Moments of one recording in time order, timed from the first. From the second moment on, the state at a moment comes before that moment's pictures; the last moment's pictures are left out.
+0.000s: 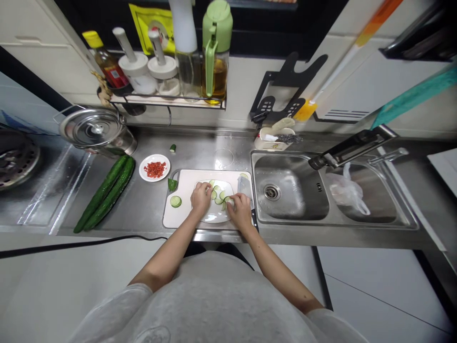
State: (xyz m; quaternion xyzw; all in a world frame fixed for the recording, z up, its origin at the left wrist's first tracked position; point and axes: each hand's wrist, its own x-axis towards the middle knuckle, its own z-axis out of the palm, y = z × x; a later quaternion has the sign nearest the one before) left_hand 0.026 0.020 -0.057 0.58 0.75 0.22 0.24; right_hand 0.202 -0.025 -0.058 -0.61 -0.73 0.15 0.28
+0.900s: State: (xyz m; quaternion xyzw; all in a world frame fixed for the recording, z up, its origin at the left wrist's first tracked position) left_hand -0.082 -0.038 -0.038 0.53 0.78 0.30 0.13; right_hand 0.222 -0.044 -0.050 -0.62 -0.69 0.11 0.35
